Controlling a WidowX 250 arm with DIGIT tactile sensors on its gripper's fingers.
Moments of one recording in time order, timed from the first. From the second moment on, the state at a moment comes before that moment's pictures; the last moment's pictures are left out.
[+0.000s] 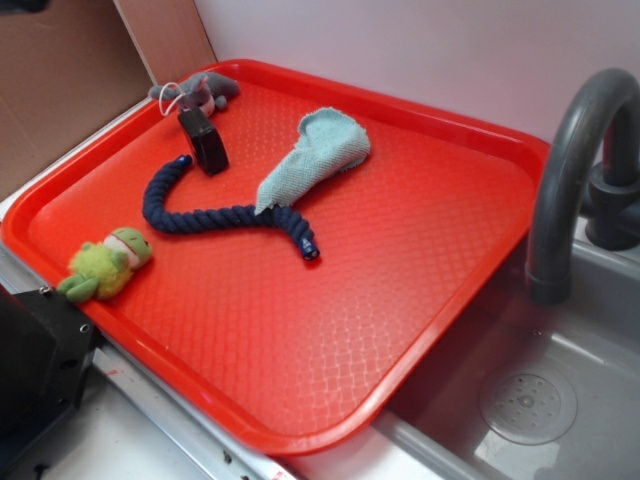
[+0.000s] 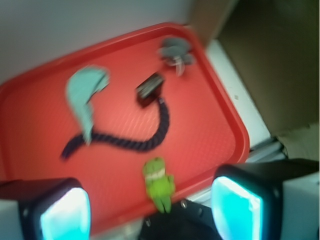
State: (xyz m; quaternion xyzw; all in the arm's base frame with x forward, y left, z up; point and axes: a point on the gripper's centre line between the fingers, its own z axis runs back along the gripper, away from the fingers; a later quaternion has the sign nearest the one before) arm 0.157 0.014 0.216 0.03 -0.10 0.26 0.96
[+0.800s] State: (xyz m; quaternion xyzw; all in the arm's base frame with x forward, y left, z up) arm 0.242 0.087 0.145 0.05 -0.15 0.47 0.87
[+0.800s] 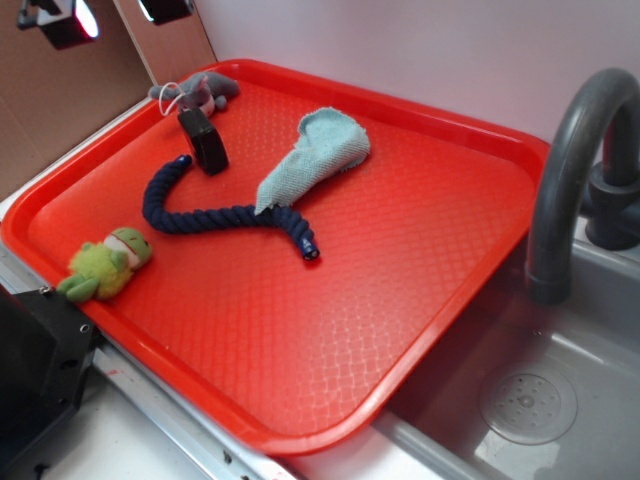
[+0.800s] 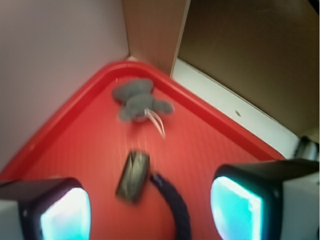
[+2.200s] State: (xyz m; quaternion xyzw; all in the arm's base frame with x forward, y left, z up) arm 0.293 0.149 0.021 0.03 -0.10 0.46 0.88
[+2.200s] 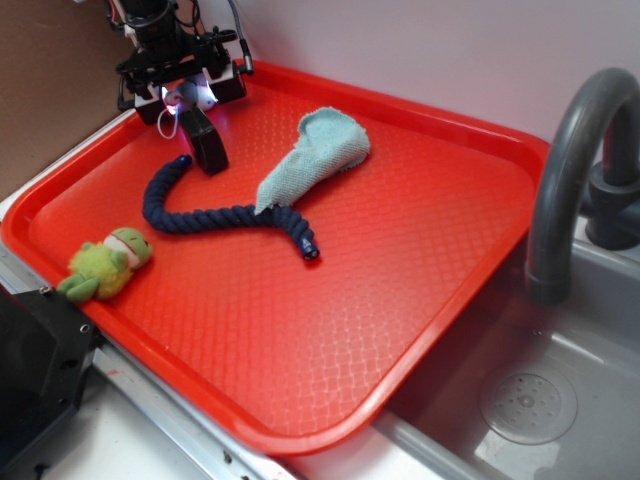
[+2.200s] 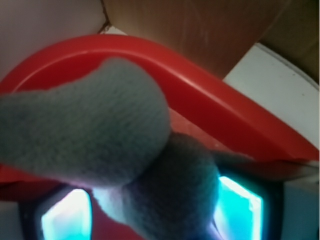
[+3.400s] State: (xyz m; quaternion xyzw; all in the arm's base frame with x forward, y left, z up) arm 0.280 0.127 0.060 0.05 -0.08 0.44 0.89
